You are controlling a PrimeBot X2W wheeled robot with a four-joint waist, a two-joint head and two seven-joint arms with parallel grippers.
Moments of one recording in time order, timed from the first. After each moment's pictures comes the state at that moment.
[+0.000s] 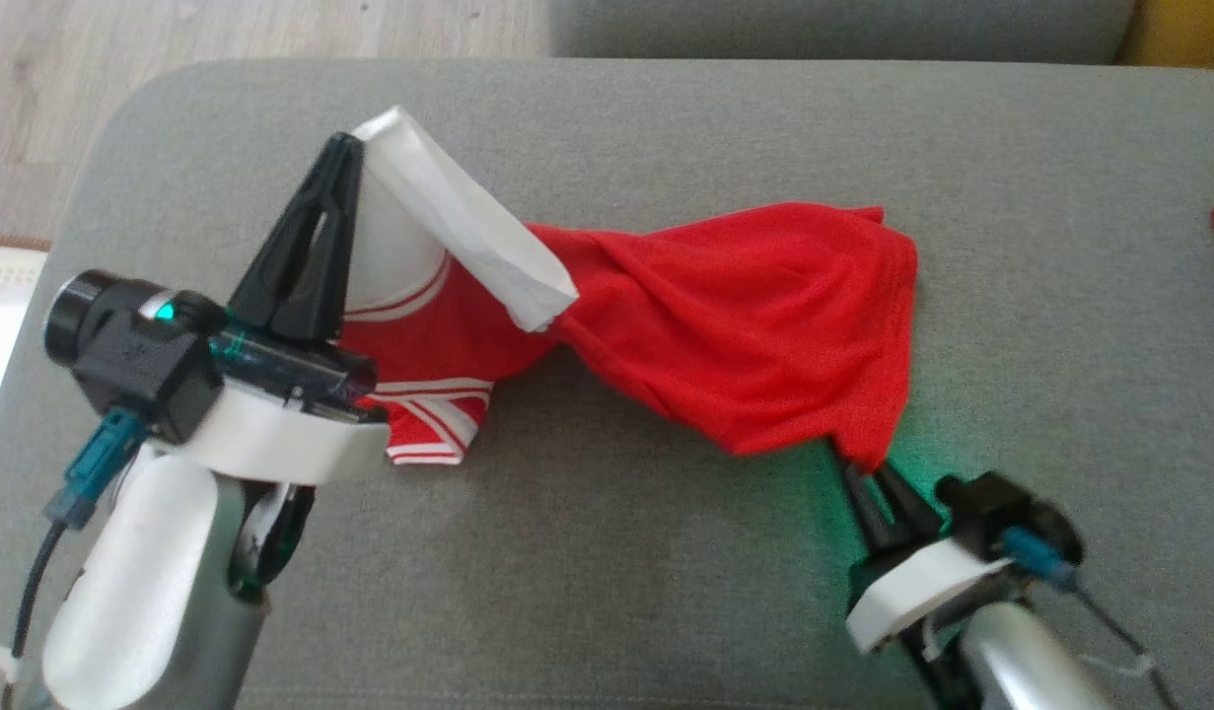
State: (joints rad) left arm -0.34 0.29 -0.34 -0.07 -0.27 -0.02 -0.26; right arm -0.18 -0.13 0.34 0.53 0.19 0.12 -0.26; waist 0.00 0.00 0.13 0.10
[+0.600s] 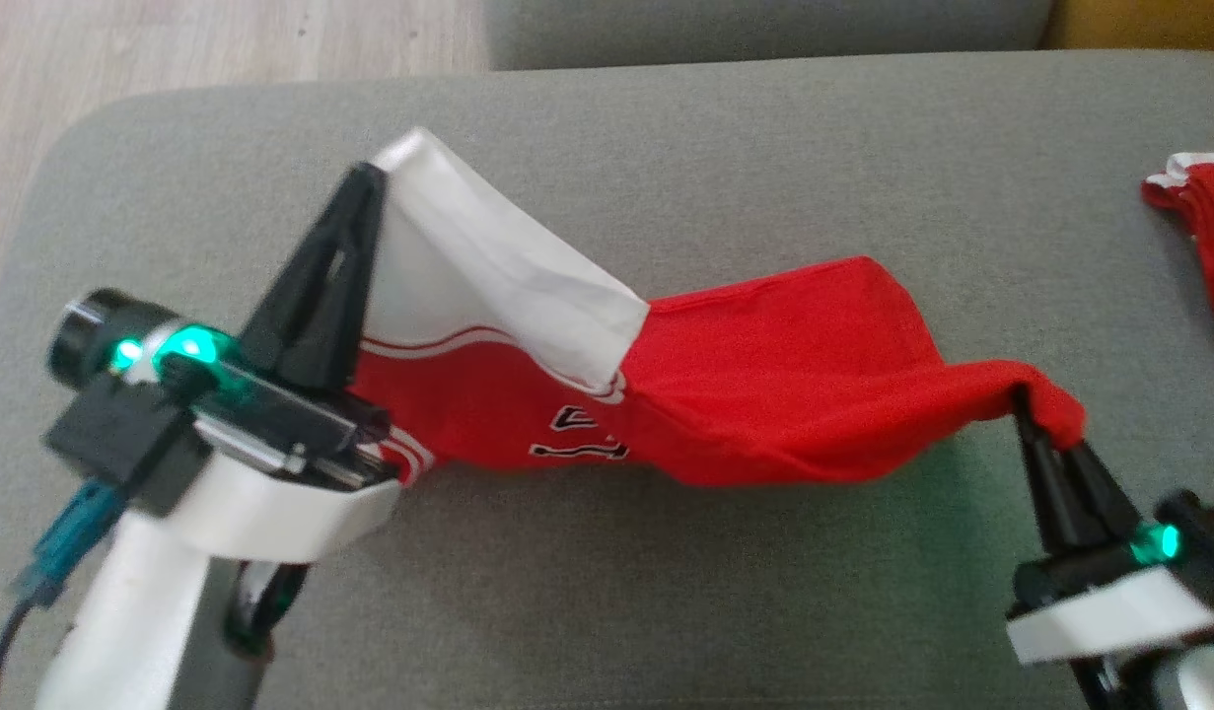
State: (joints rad) left arm -0.25 0.30 -0.31 -0.24 -0.28 -0.08 -0.26; right arm 0.13 -0.27 0.09 -0.12 0.20 0.12 -0.16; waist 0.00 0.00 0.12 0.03
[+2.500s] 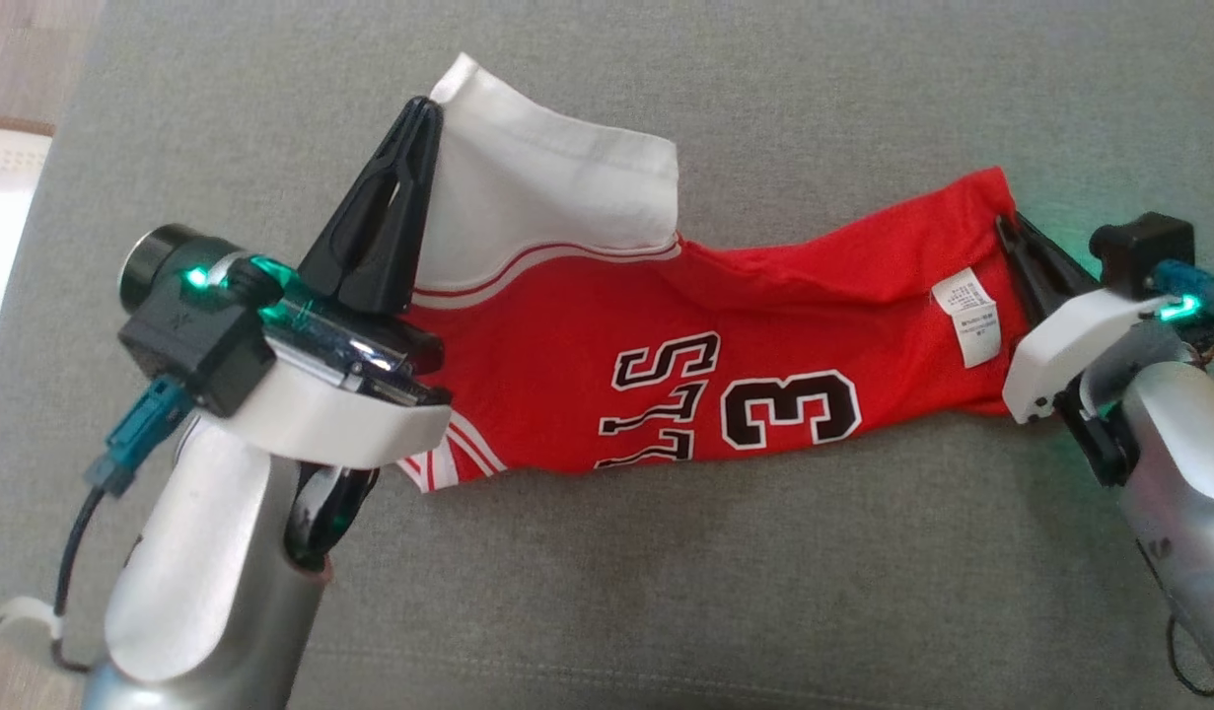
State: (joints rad) left arm -0.40 0.18 -0.34 -0.05 -0.27 -0.12 -0.26; right arm -0.66 -0.40 0.50 0.83 0.40 0.12 -0.14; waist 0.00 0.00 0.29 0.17
